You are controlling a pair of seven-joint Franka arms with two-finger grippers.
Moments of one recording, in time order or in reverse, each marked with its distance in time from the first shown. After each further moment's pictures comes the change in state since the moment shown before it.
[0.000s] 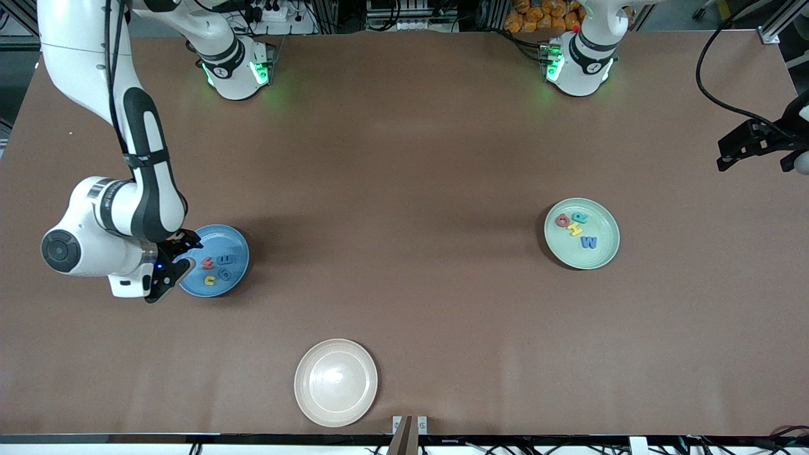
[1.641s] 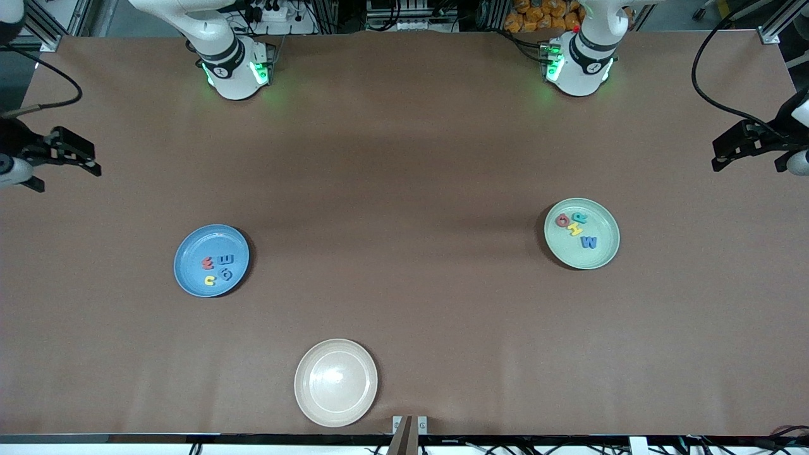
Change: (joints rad) left arm -0.003 0.000 -0.010 -0.003 0.000 0.000 -0.010; right arm -0.261 -0.555 0.277 0.154 -0.259 -0.410 0.577
